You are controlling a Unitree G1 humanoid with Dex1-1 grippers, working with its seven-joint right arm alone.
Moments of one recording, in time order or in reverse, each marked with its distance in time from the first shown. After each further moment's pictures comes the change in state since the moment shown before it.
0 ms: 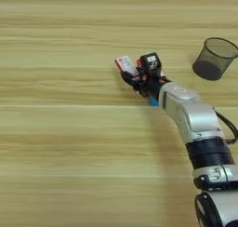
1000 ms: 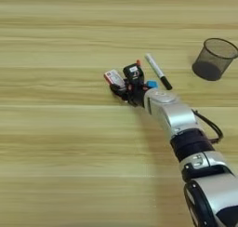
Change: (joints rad) arm -0.089 0.033 0.055 0.287 -0.075 -0.099 0.003
